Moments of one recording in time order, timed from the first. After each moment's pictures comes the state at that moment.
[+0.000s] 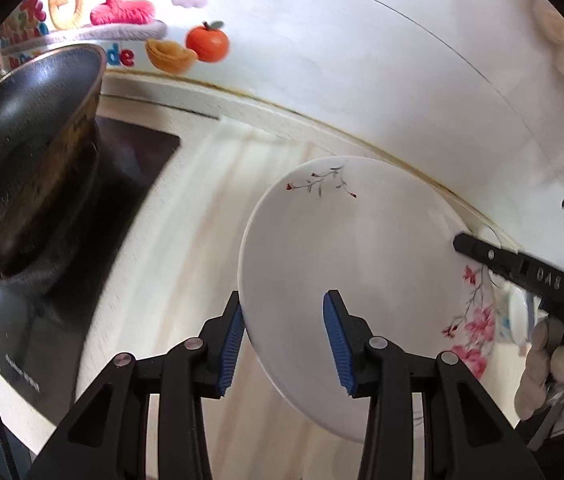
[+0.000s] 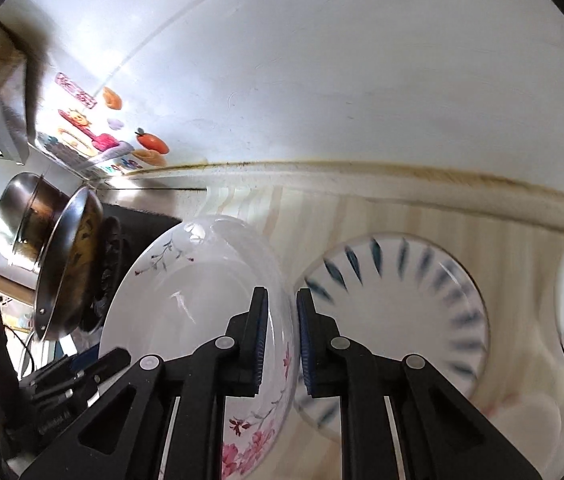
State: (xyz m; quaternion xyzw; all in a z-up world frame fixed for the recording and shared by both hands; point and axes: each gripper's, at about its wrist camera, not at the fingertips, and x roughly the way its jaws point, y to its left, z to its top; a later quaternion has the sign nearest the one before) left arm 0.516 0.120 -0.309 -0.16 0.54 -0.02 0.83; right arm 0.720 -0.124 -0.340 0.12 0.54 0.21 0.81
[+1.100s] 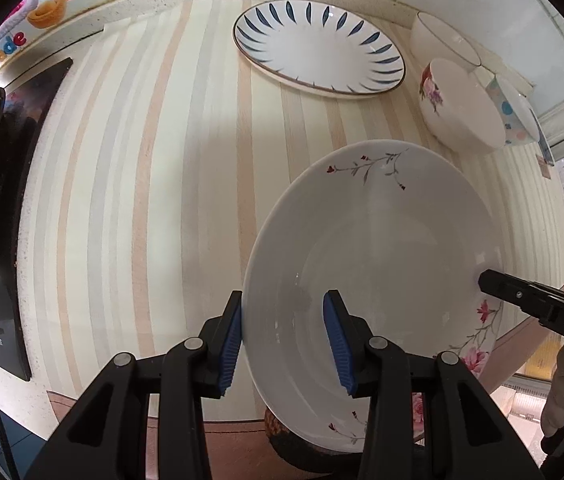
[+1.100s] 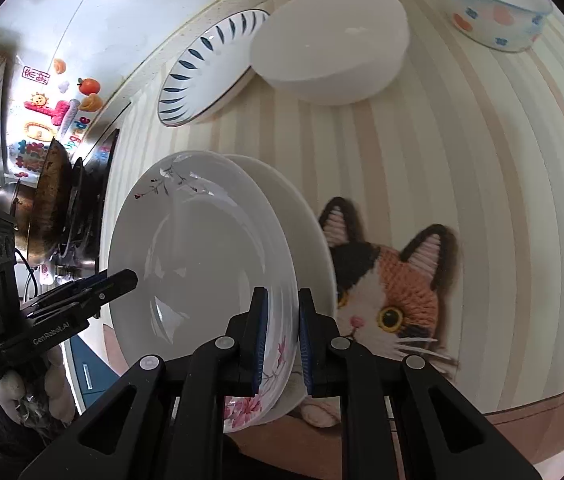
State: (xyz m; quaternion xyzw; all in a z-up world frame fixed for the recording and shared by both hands) left arm 0.429 0.008 -0.391 0.00 0.65 -0.12 0.75; right arm 0.472 -0.245 -0.434 0.24 0.62 0.11 0.74
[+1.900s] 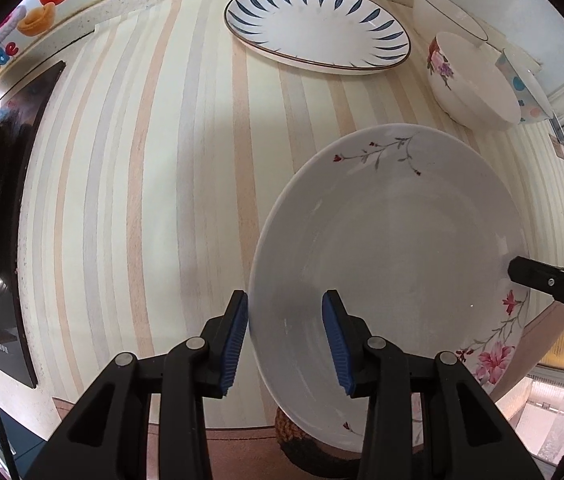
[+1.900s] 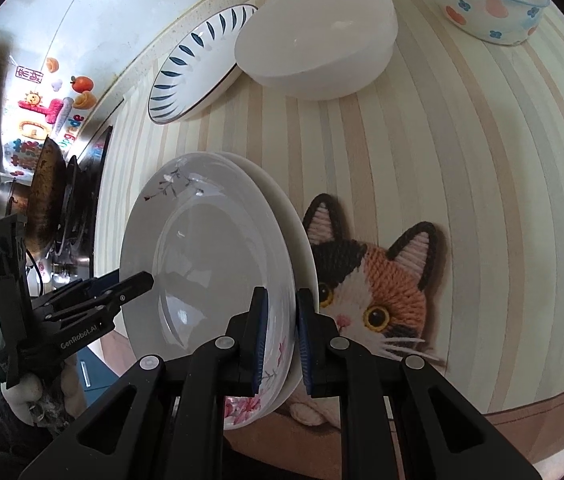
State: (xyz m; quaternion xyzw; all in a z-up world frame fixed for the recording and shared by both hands) left arm 0.429 -0.005 -0.411 0.04 0.66 -0.11 0.74; right arm 0.476 -0.248 -0.435 0.24 0.63 0.11 0.73
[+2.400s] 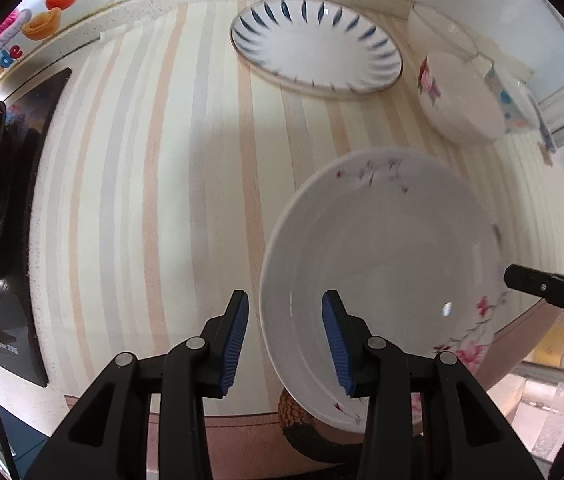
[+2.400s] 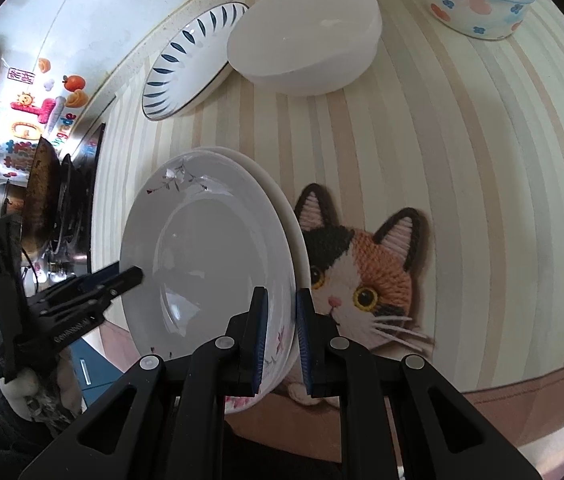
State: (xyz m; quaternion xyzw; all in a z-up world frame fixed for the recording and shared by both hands) left arm 0.437 0.009 -0.377 0.02 0.65 -0.12 0.75; right arm 0.474 -0.254 -0.425 0.23 0.65 0.09 0.72
